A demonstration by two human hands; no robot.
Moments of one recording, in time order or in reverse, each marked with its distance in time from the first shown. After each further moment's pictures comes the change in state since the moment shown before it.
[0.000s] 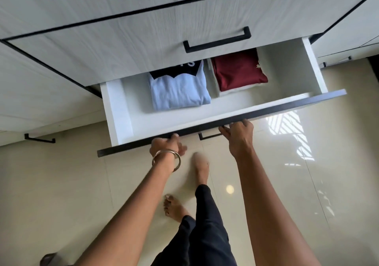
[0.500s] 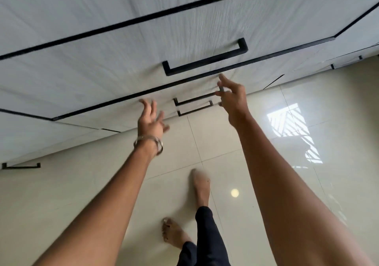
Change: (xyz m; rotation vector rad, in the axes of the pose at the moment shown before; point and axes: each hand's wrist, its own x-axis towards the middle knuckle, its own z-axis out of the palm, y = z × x) left_hand 0.109 0.095 0.051 -0.305 -0.191 0.336; right_hand 0.106 -0.096 0.073 -0.303 -0.291 -0.405
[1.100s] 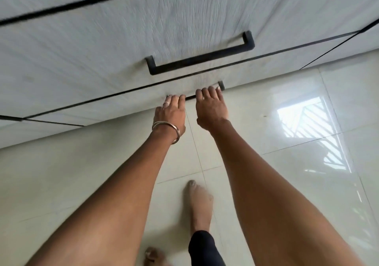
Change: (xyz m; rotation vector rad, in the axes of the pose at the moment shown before) left_hand 0.182 -0.189 0.069 1.791 -0.246 0.475; right_hand 0.151 0.237 0.068 -1.545 -0.268 -0.416
